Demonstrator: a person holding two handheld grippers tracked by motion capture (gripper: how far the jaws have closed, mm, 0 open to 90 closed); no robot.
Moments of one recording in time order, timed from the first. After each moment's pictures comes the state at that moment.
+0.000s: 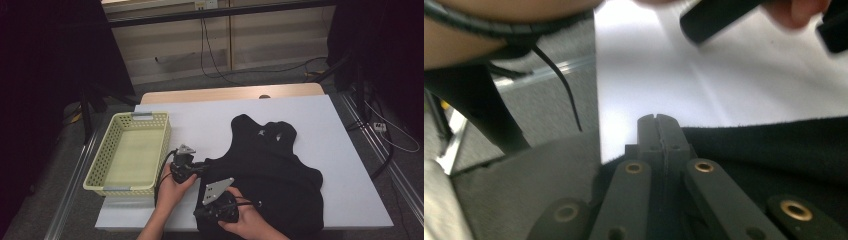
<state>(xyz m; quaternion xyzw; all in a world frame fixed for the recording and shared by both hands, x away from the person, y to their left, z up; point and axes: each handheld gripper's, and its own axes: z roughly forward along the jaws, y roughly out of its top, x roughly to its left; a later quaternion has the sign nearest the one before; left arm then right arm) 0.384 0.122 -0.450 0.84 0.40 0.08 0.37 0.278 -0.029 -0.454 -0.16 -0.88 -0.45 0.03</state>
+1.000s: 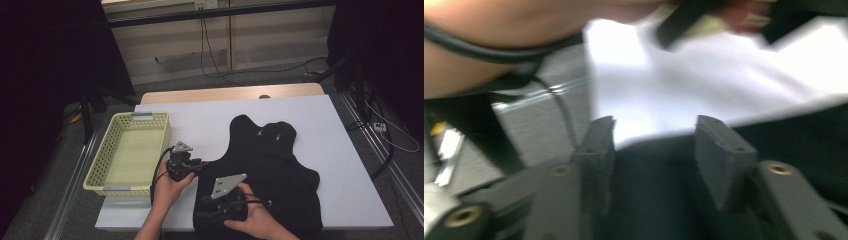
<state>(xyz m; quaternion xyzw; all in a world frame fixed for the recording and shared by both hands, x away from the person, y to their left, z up) 0.381 0.129 -0.431 0.83 0.39 0.08 0.39 0.281 -0.057 -0.437 -0.20 -0.86 -0.47 -0.01</state>
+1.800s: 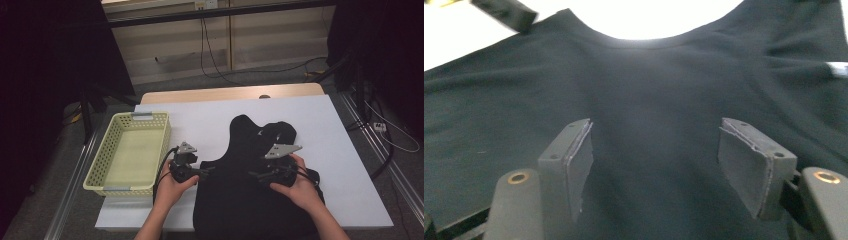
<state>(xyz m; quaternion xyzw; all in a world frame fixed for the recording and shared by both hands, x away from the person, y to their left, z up) 0.382 0.122 -0.436 0.84 0.37 0.08 0.39 0.338 -0.193 -0.438 -0.37 -0.82 -0.41 -0.15</state>
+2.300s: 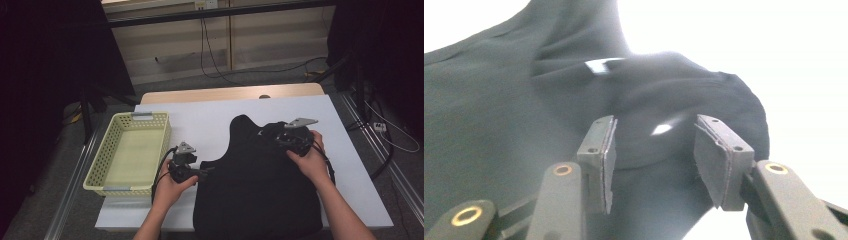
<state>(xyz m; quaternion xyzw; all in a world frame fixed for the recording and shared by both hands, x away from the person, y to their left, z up) 0.380 0.125 -0.434 0.84 0.37 0.07 0.39 0.408 -0.256 -0.437 -0.49 -0.77 -0.33 -0.24</state>
